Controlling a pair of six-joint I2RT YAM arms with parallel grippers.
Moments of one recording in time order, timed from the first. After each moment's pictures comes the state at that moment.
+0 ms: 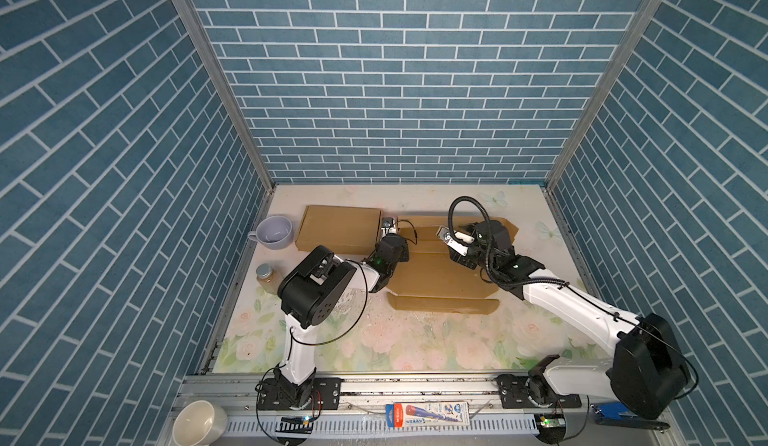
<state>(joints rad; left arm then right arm) -0.64 1.99 0.92 0.59 -0.34 -0.46 0.59 1.28 0.87 -0.13 0.04 -0.65</state>
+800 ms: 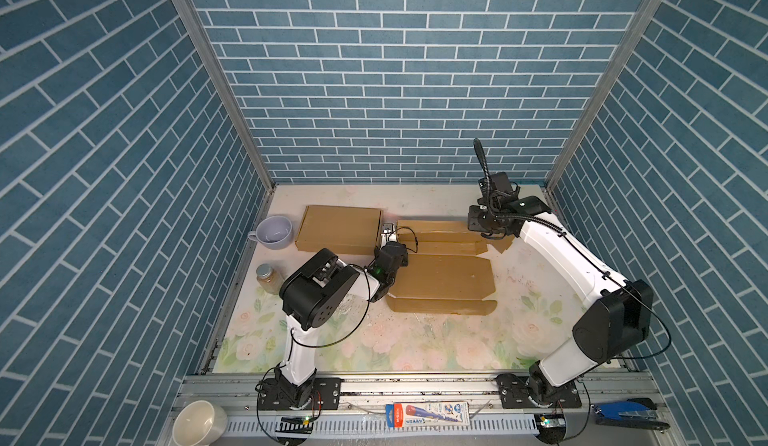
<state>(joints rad) -0.68 1.99 0.85 0.72 -0.45 -0.39 0.46 1.62 1.52 -0.87 0.12 0.44</state>
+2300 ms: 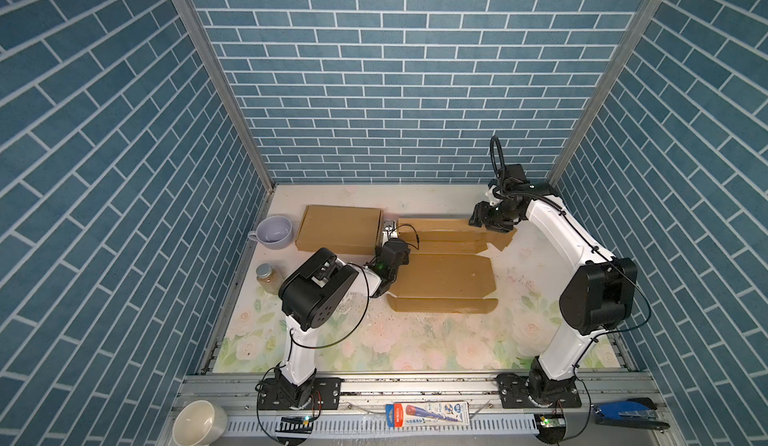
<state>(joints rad) -0.68 1.98 0.90 0.61 -0.46 -0.41 0.27 1.78 1.66 -1.00 -0.25 0.34</state>
